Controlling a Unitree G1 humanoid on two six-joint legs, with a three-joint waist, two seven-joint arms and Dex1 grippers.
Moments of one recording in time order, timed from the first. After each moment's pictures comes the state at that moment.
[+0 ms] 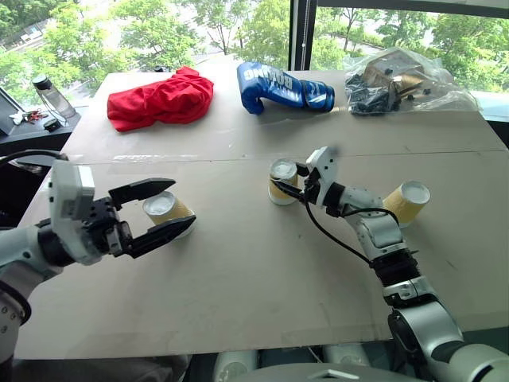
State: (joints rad) left arm 0.13 0.91 0.60 -0.51 -0.93 0.59 -1.01; right arm -0.59 -0.12 0.14 0.30 0.19 0.16 0.69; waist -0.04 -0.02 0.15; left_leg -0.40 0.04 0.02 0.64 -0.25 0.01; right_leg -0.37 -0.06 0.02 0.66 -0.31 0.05
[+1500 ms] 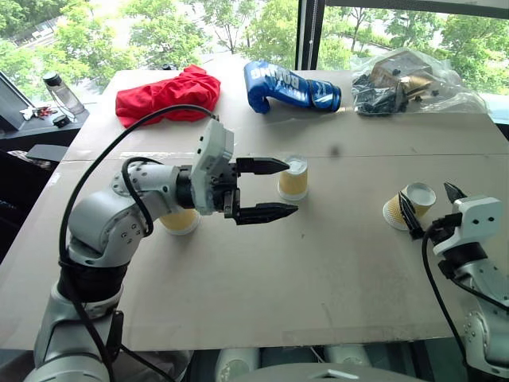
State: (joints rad) left arm -0.53 0.74 -0.01 -0.39 -0.83 0.70 -1.03; right arm 0.14 -0.26 -0.31 -0.50 0.23 0.26 0.32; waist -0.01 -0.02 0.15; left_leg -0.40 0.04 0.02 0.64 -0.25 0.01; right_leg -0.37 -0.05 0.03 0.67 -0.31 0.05
